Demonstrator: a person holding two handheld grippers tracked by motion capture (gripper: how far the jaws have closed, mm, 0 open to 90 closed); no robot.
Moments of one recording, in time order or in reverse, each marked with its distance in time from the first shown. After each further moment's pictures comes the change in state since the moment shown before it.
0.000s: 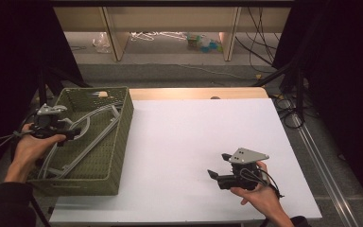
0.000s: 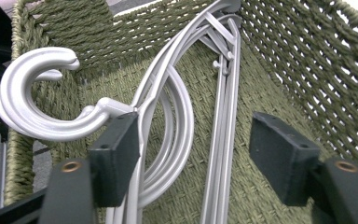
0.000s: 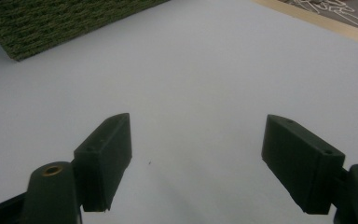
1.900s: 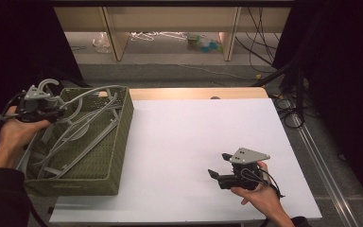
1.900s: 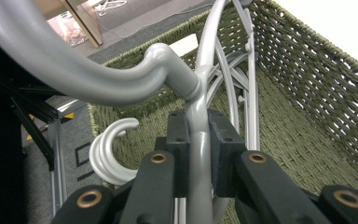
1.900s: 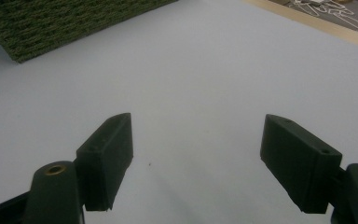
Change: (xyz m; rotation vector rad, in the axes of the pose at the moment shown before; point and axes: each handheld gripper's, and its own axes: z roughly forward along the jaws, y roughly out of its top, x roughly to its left) left arm 0.015 0.036 -0.029 -0.069 0.071 0.132; right arm 0.000 0.001 -0.002 -0.007 0.007 -0.009
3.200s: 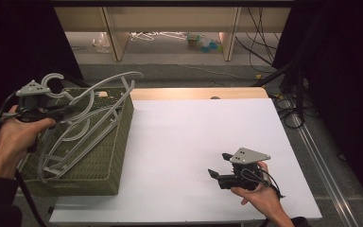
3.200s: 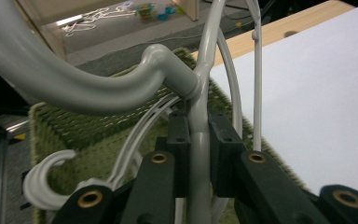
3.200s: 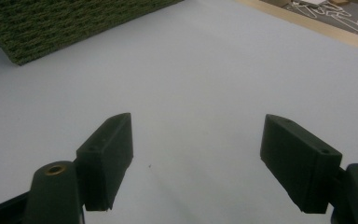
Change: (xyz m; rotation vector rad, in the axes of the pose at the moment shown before) left arm -0.032 0.029 -0.046 -0.087 -0.115 -0.066; right arm 0.001 0.000 -0.001 -0.004 -0.005 0.005
